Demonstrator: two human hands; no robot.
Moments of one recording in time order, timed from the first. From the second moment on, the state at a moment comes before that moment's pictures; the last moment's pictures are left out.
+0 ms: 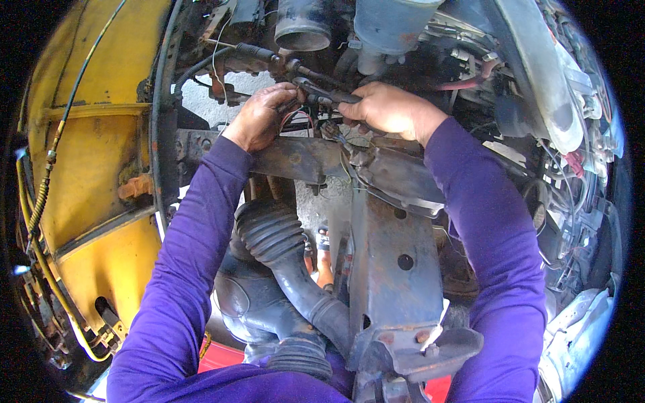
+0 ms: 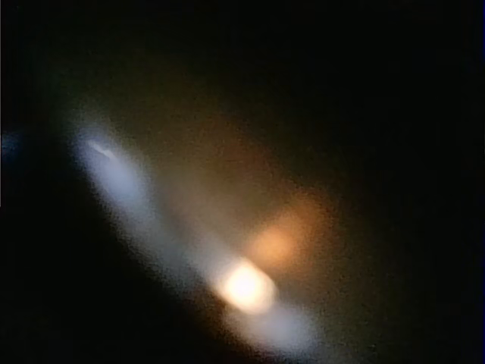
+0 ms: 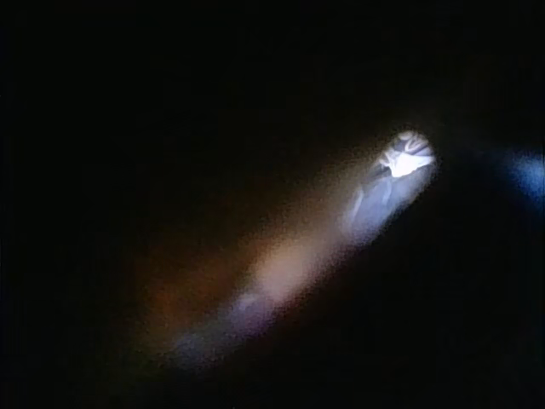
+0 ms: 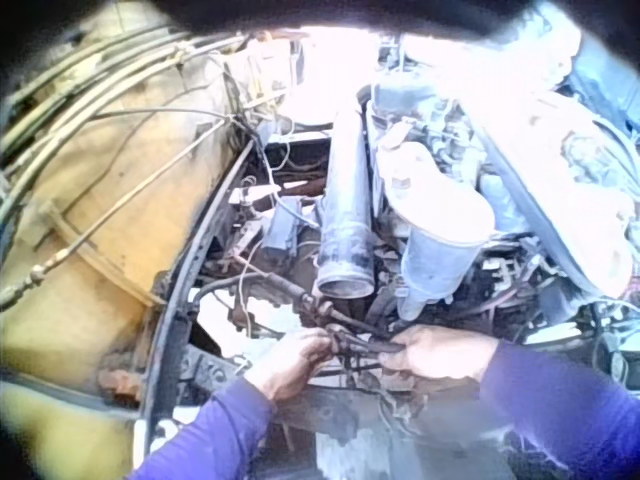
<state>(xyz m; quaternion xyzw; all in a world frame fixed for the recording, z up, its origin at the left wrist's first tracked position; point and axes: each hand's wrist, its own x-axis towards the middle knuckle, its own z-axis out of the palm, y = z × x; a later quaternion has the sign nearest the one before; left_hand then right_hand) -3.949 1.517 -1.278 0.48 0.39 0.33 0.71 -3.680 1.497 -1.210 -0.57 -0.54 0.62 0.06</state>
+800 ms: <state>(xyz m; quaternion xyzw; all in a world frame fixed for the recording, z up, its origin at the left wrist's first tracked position) -3.950 1.532 -1.231 0.64 0.51 0.09 0.57 -3.672 1.461 -1.151 -0.57 -0.81 0.13 -0.06</state>
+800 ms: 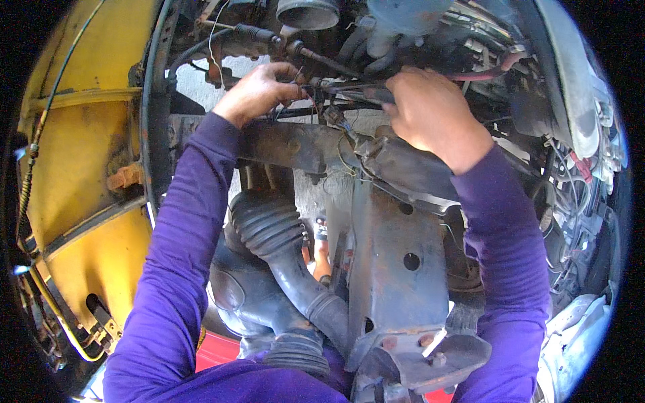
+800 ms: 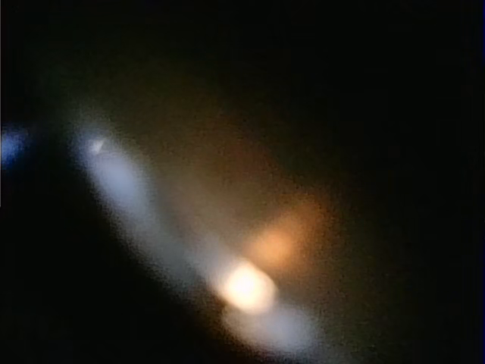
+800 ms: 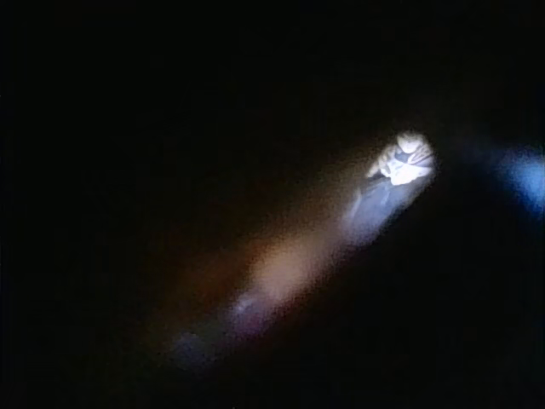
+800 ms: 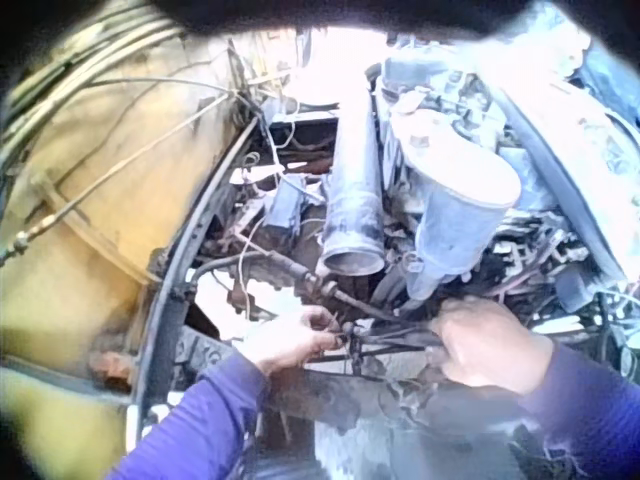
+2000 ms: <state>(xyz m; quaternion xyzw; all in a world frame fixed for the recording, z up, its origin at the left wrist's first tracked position) -3.940 1.550 -1.231 0.80 0.45 0.02 0.41 -3.682 1.464 -1.184 -0.43 -0.89 -0.13 -0.07</state>
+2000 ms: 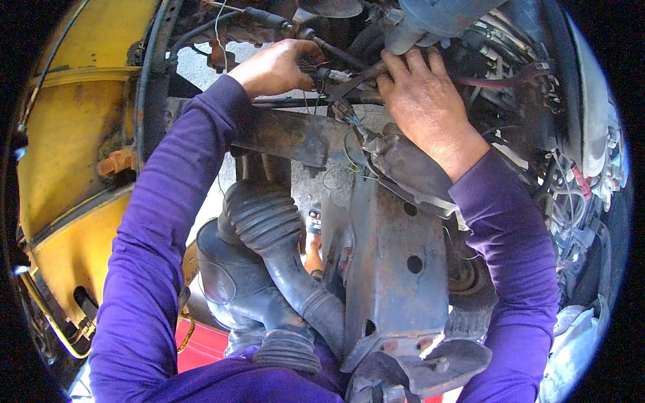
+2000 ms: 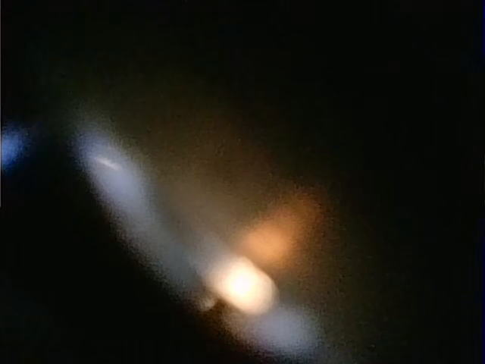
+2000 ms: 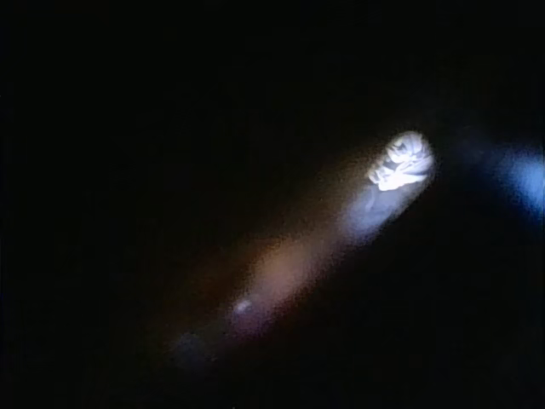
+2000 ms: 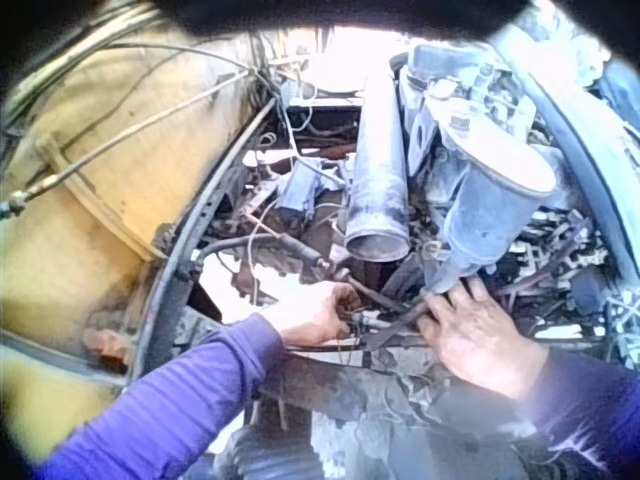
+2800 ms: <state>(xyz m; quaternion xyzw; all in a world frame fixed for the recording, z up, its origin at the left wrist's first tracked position) -3.944 1.528 -1.247 0.89 0.37 0.16 0.23 -3.647 1.477 -1.183 -0.45 -0.88 0.14 -0.03</state>
